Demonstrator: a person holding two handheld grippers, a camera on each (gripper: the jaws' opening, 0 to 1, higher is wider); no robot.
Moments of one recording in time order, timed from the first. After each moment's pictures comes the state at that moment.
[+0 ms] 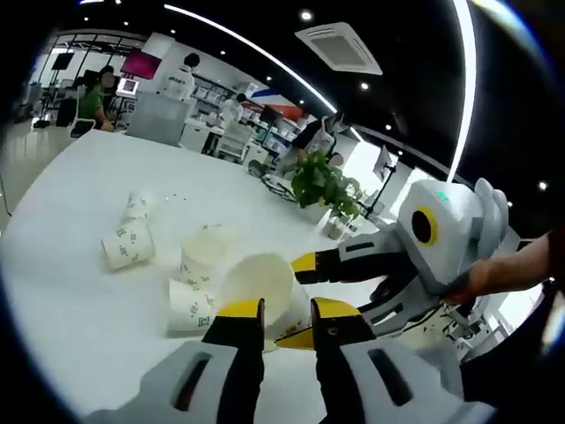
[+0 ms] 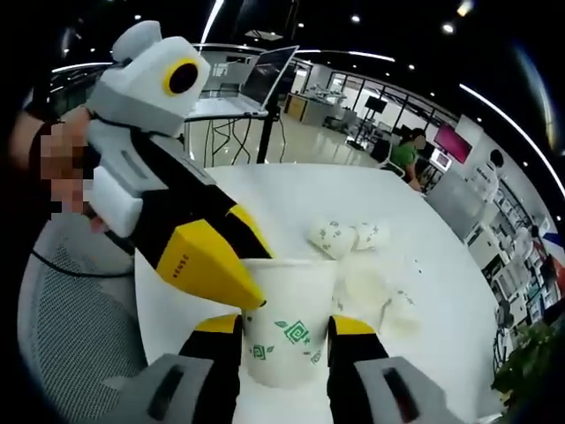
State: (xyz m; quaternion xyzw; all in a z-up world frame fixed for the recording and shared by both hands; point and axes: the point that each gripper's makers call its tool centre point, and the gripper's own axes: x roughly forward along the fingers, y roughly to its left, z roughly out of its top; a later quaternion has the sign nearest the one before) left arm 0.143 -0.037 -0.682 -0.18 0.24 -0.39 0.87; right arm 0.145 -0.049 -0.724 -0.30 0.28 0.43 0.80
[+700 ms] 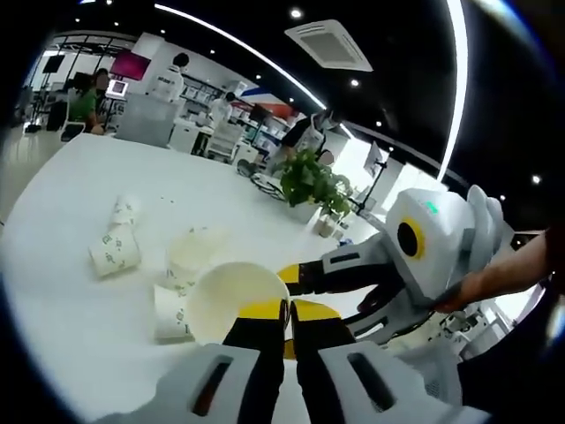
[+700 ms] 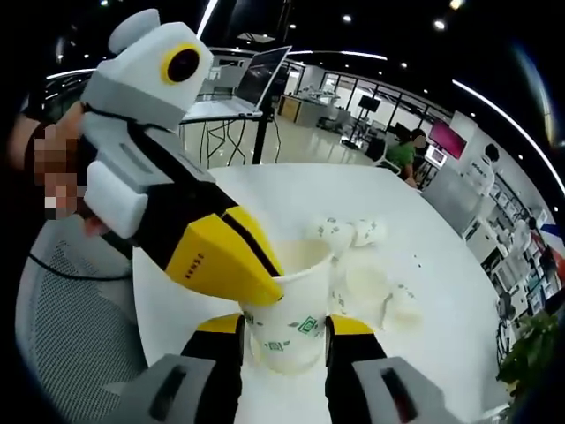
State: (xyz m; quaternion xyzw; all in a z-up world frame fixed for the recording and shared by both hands) left arm 0.140 -0.052 -0.676 -0.16 0.24 -0.41 0.87; right arm 0.141 -0.050 -0.729 -0.28 0.28 0.42 0.81
